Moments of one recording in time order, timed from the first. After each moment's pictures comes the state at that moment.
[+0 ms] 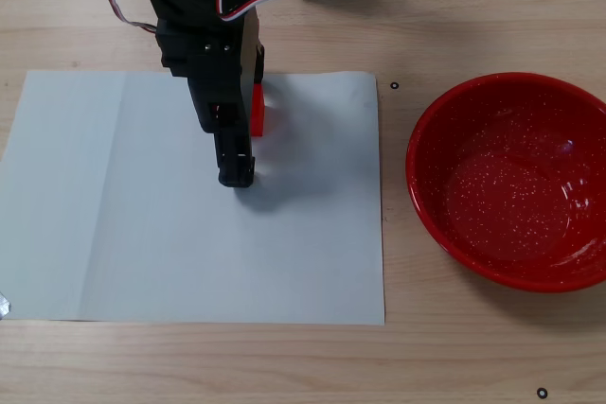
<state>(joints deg) -13.6 94.4 105.3 69.7 6.5</state>
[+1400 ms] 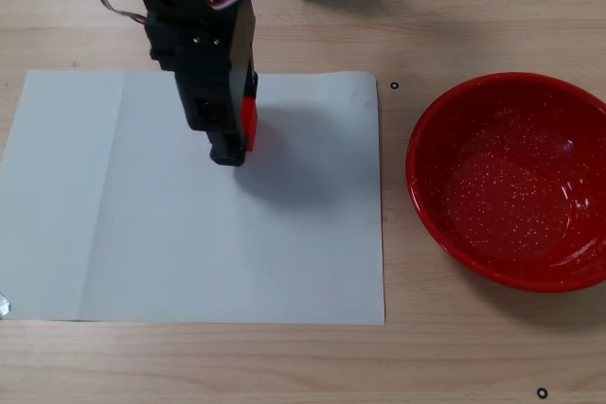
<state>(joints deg) -13.8 93.9 96.9 80.6 3.4</state>
